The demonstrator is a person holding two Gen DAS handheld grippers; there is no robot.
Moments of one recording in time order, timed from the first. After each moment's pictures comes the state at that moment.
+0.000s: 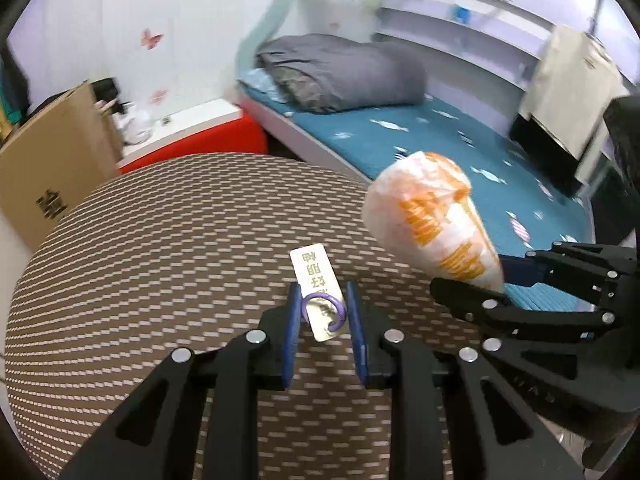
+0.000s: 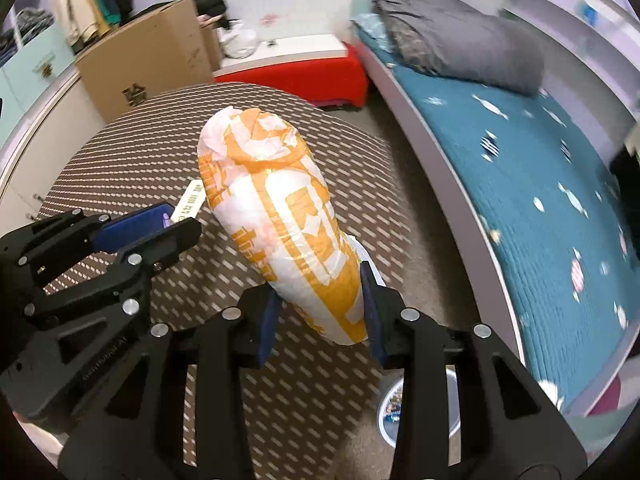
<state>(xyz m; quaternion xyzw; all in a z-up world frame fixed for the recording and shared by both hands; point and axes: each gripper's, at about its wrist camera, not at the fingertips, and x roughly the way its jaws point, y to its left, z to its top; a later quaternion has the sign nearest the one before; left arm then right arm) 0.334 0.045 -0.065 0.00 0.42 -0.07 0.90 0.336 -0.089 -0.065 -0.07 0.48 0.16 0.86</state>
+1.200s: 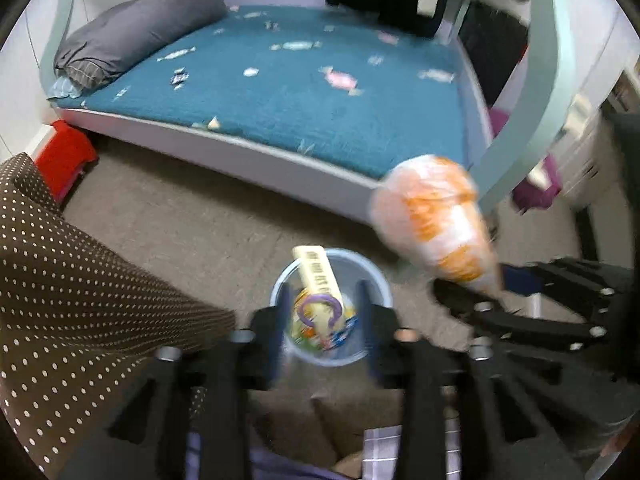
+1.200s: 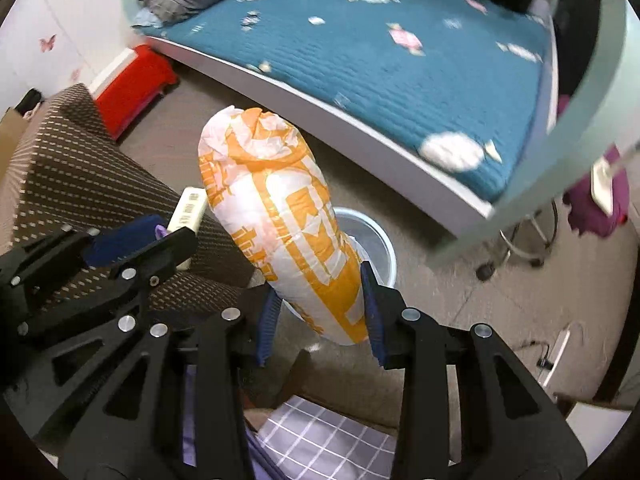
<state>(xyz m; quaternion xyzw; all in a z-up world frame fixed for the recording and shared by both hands) 0.244 -0.272 -0.194 0.15 0.51 -0.29 0.79 0.170 -0.392 -0.201 0.15 0.56 -0.10 0.81</state>
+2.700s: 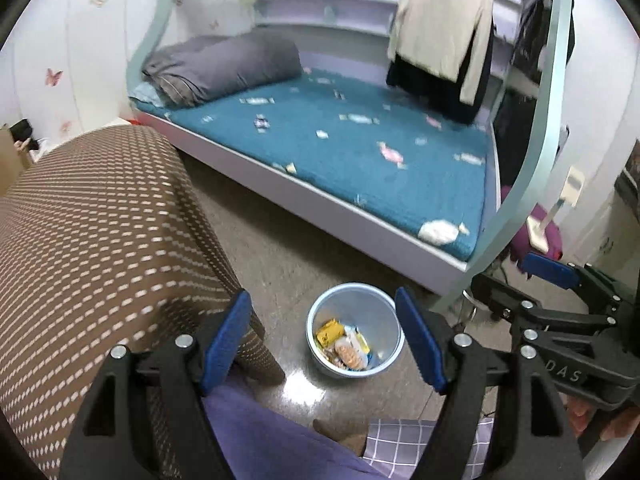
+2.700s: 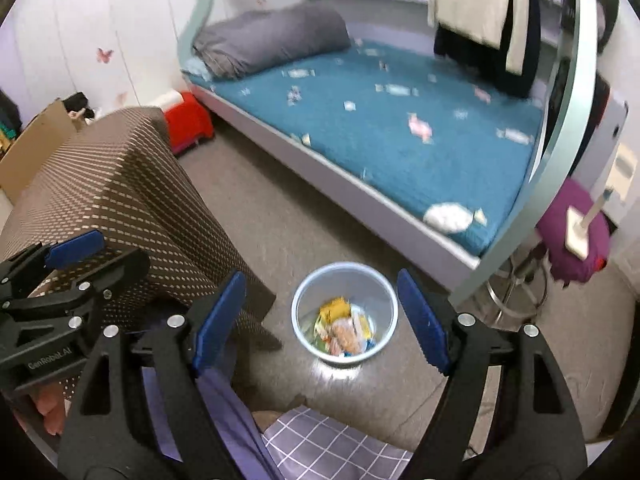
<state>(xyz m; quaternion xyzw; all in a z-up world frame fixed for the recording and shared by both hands) 0.139 -0.141 -0.109 0.05 0.40 -0.22 0.89 0.073 -0.321 -0.101 0.07 0.39 -0.05 0.92</state>
